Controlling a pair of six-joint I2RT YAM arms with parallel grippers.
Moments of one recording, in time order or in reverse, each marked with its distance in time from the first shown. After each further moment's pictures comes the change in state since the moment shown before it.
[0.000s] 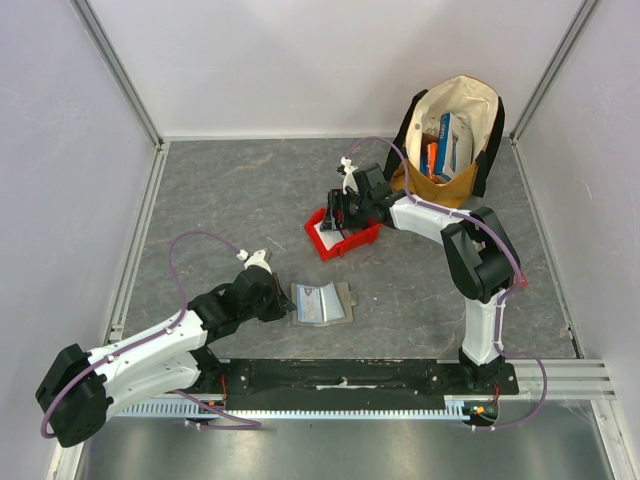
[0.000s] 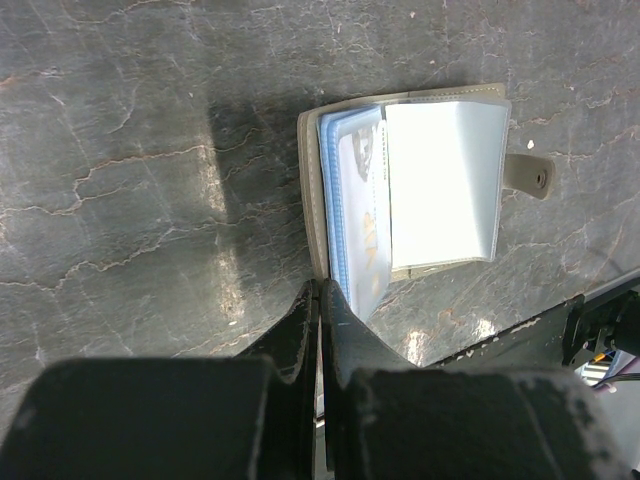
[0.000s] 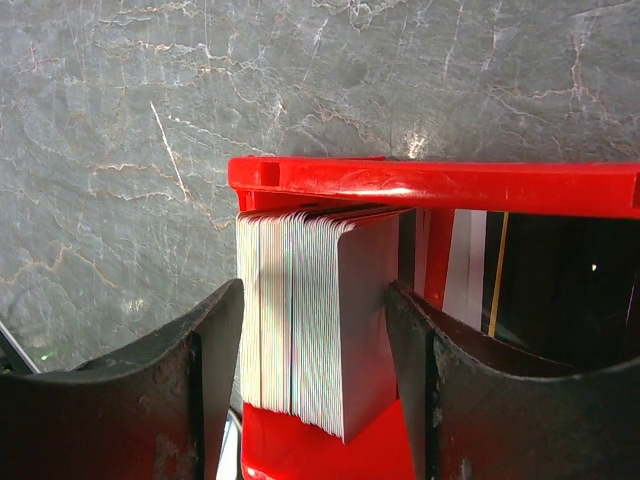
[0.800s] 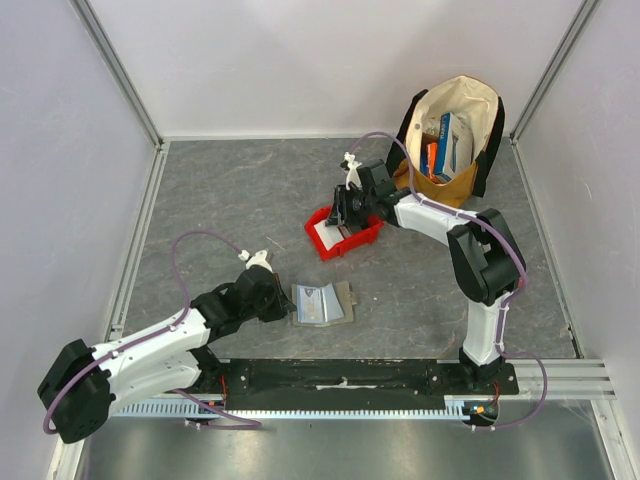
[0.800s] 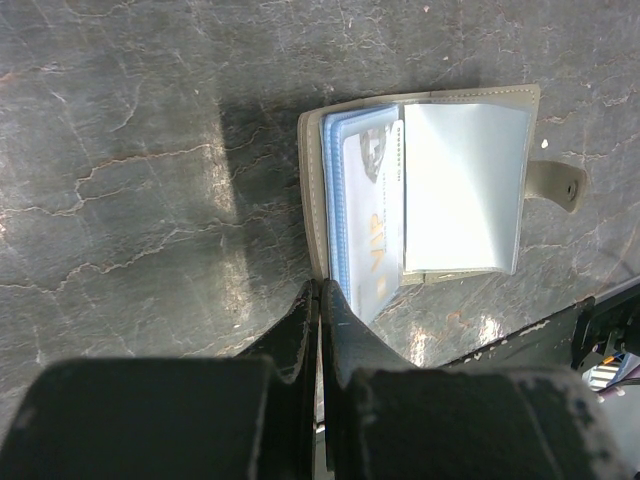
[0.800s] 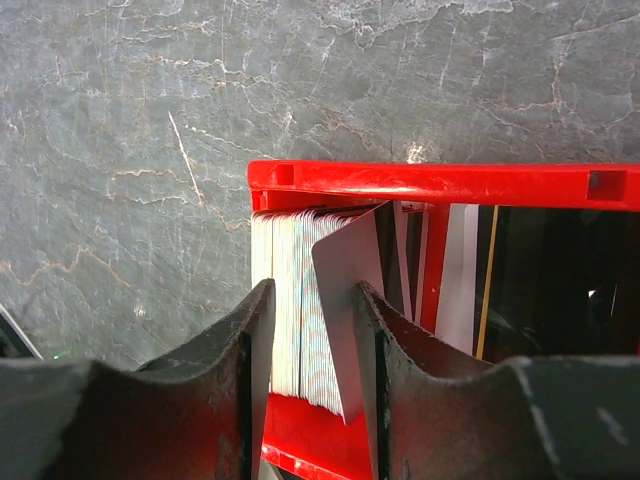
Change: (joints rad) left arm 0.000 0.032 0.000 0.011 0.001 0.001; right arm -0.014 -0.034 -0.001 -0.007 -0.007 0.000
